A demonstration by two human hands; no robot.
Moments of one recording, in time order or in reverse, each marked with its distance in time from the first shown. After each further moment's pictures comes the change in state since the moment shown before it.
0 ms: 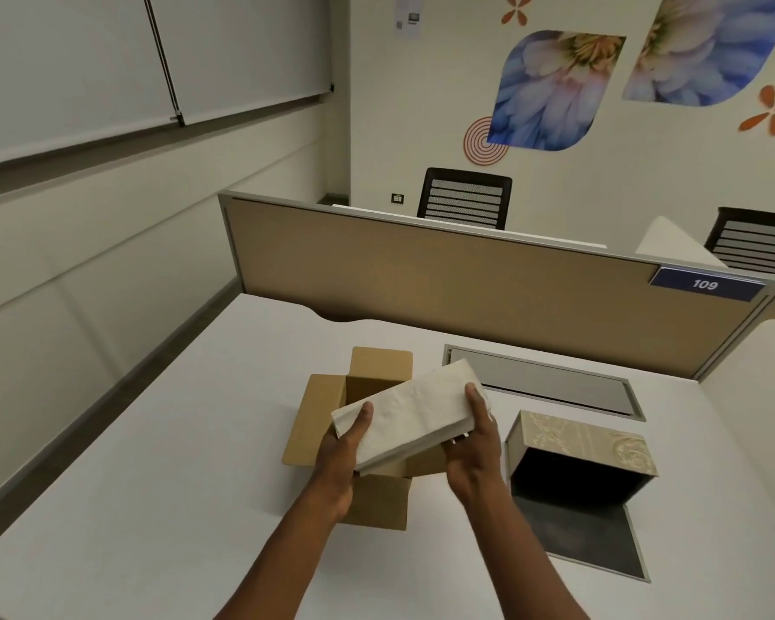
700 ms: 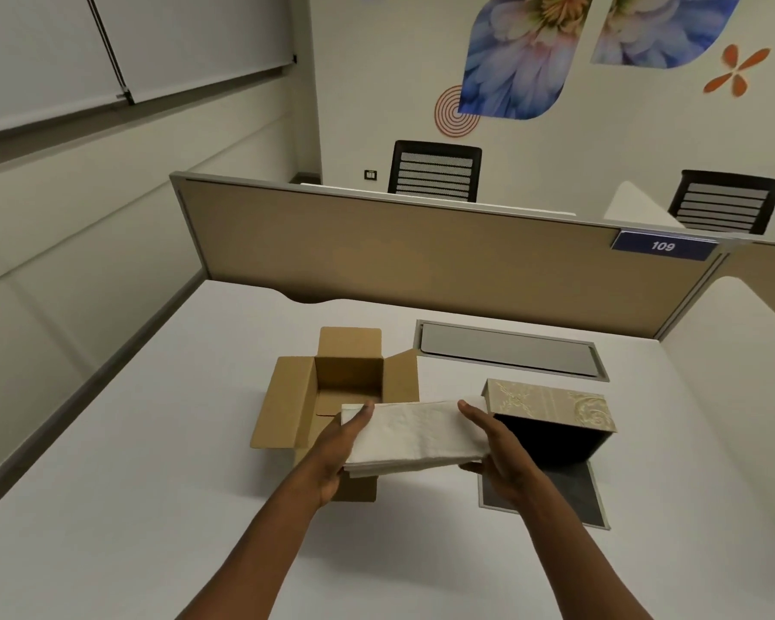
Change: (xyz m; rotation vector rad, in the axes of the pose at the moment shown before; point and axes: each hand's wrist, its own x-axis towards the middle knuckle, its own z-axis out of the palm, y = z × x) left_hand 0.001 -0.021 0.026 0.191 -0.205 -0.208; right_hand 0.000 -0.046 -0.099 -0.531 -0.103 0.148
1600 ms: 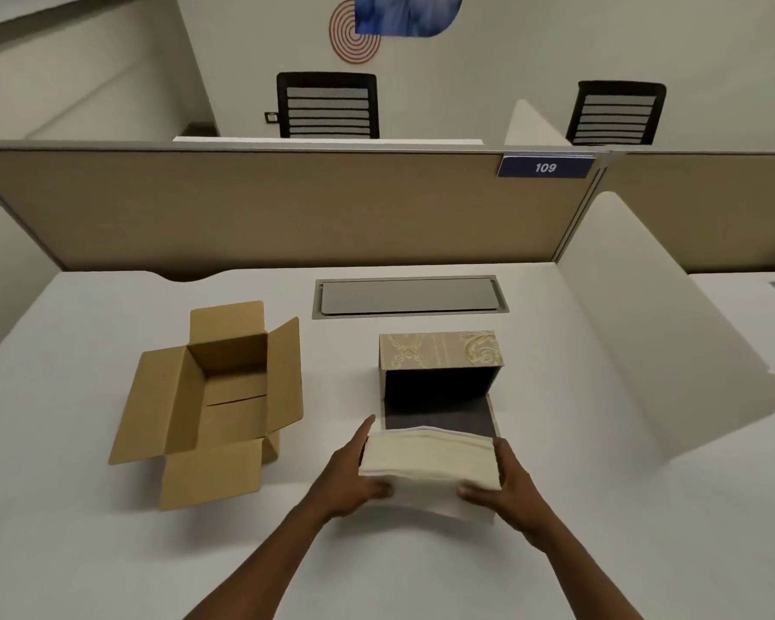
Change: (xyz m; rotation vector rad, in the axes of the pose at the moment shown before) left_hand 0.039 -0.102 0.143 0.795 -0.337 0.159; right_hand -0.048 0.097 -0.216 -0.433 0.056 -0.115
